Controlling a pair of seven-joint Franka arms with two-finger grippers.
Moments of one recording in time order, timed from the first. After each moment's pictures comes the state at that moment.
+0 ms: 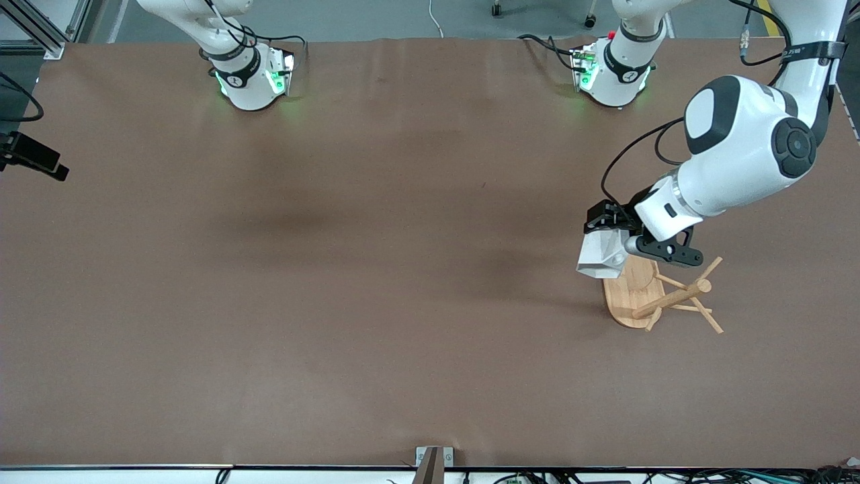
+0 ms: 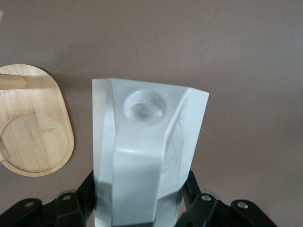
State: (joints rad) left arm 0.39 0.16 -0.63 -1.92 -0.23 2.06 0.05; right arm -0.02 0.03 -0.06 -1.45 -0.03 1.43 0.08
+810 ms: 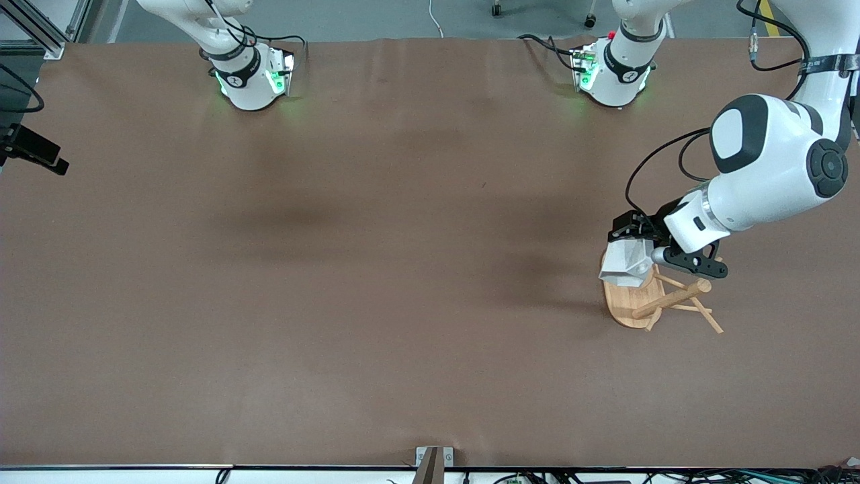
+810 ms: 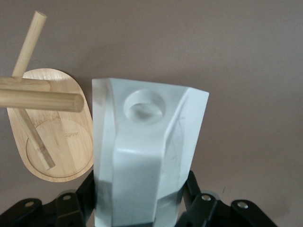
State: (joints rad) left arm 0.39 0.19 -0.56 -1.91 -0.23 2.06 0.15; right arm -0.03 0.01 -0.06 -1.46 -0.02 1.43 0.07
